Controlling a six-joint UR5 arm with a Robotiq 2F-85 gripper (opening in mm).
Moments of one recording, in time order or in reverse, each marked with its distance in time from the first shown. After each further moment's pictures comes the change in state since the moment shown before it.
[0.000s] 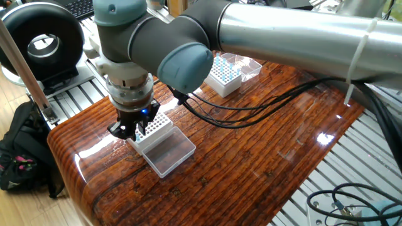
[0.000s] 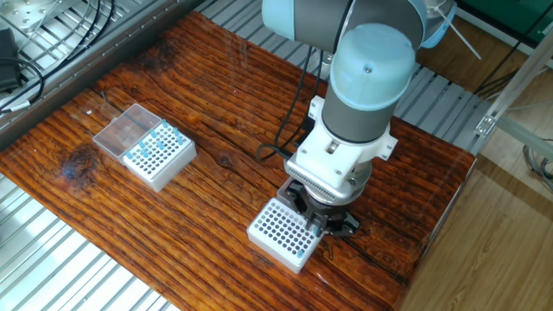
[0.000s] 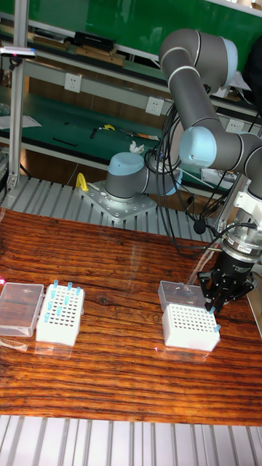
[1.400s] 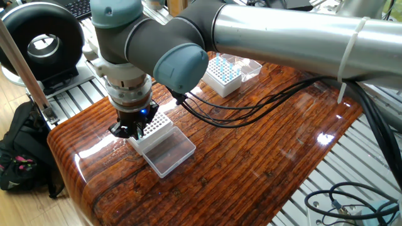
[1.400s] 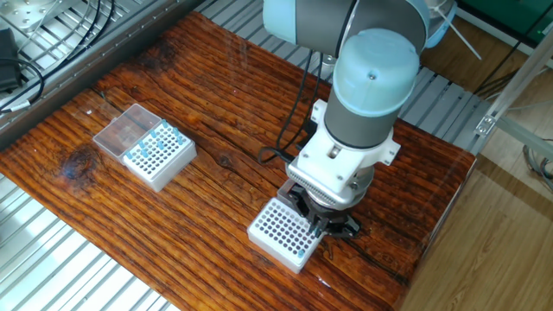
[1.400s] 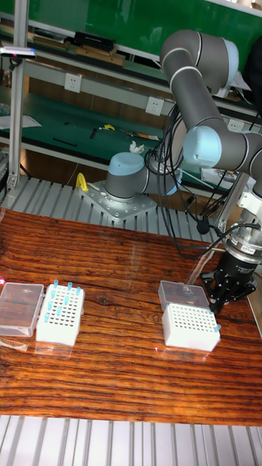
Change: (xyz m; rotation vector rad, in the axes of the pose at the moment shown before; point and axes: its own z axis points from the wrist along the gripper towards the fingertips) arm -0.004 0.004 -0.008 0.004 0.014 0.019
